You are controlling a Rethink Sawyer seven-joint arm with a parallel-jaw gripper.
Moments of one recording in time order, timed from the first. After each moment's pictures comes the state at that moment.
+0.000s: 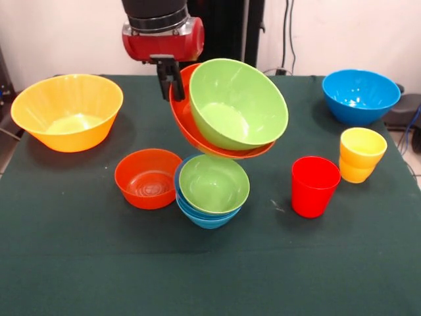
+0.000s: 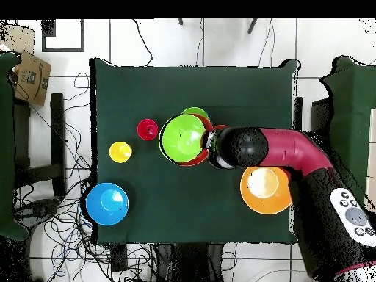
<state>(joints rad) -0.79 -0.75 0.59 1.73 -0.40 0.76 1.97</state>
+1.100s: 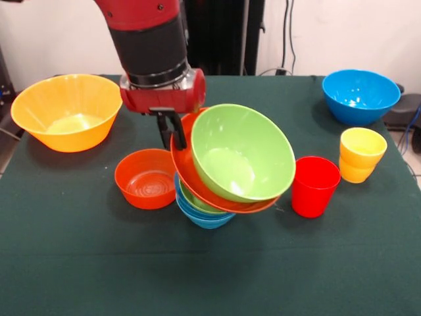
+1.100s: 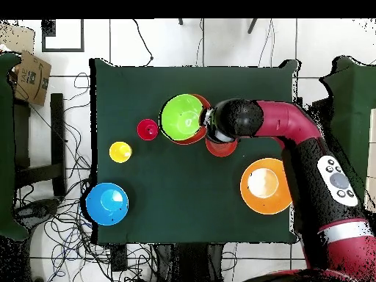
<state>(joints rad) -0.75 -0.56 0.63 1.47 -0.47 0.85 1.97</state>
